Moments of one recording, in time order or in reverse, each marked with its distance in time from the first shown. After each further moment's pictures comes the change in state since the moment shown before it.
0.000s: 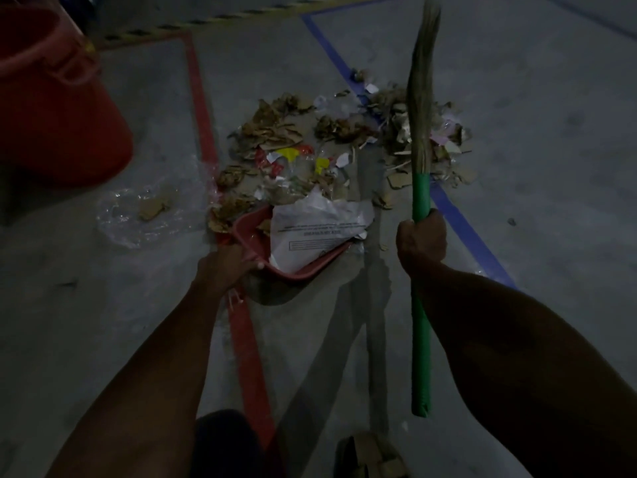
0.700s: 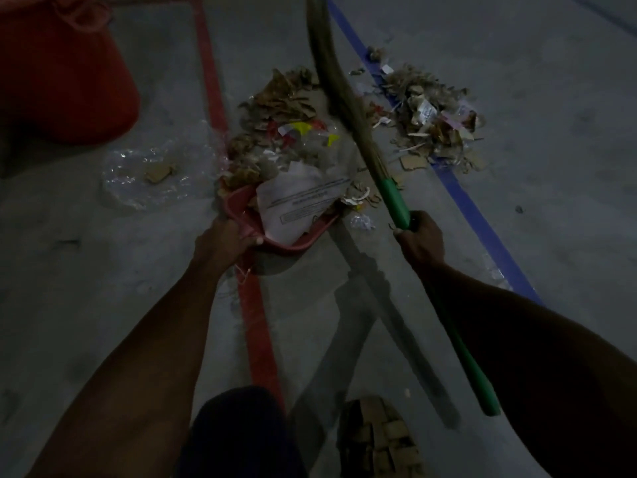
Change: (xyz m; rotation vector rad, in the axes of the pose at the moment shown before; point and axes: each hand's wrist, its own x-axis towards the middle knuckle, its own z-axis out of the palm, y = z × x) left_hand -0.018 -0.034 0.012 -0.042 0.096 -0.022; right_hand -0.044 0.035 -0.012 -0.119 -0.374 -0.280
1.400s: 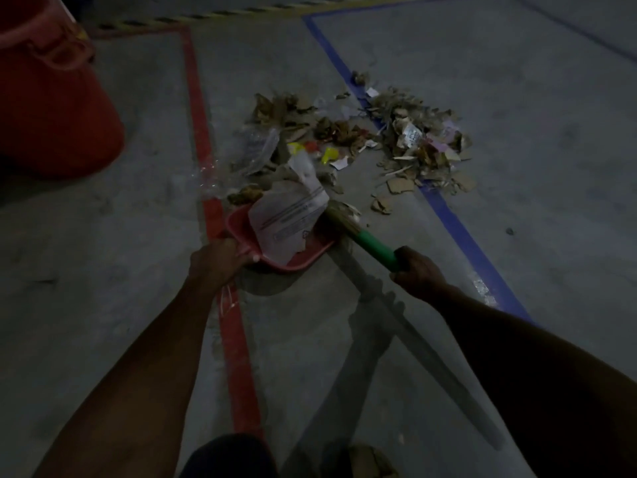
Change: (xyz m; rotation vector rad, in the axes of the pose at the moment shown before) left_hand 0.034 0.034 -0.005 0.054 -0.011 0.040; right_hand 0.043 0.035 -0.016 -0.336 -0.367 -0.133
